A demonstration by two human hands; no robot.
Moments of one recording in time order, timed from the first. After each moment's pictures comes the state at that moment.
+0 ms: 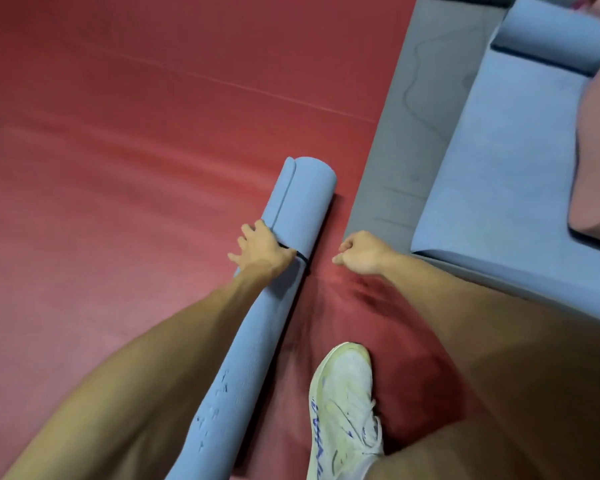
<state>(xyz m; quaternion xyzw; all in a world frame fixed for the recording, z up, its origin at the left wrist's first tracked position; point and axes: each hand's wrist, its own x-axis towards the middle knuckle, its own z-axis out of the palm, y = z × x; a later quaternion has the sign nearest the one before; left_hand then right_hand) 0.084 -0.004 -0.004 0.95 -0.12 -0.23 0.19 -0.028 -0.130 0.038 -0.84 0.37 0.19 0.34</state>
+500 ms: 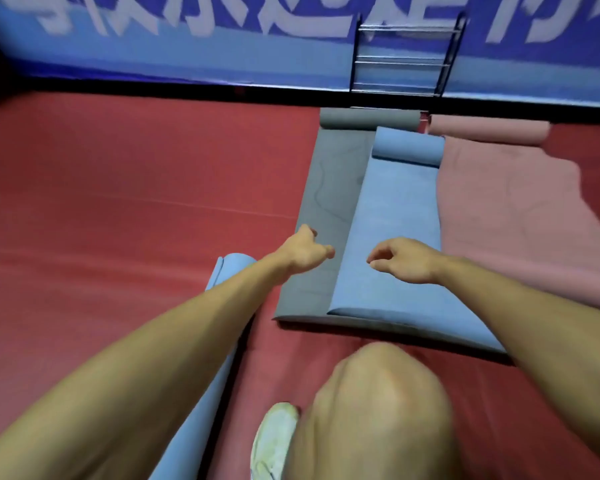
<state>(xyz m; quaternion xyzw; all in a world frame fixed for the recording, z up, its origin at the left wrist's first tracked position) -0.038 -0.136 0.199 0.81 -0.39 -0.31 0.30 -0.205 -0.247 0.213 -0.89 0.35 0.07 0.27</state>
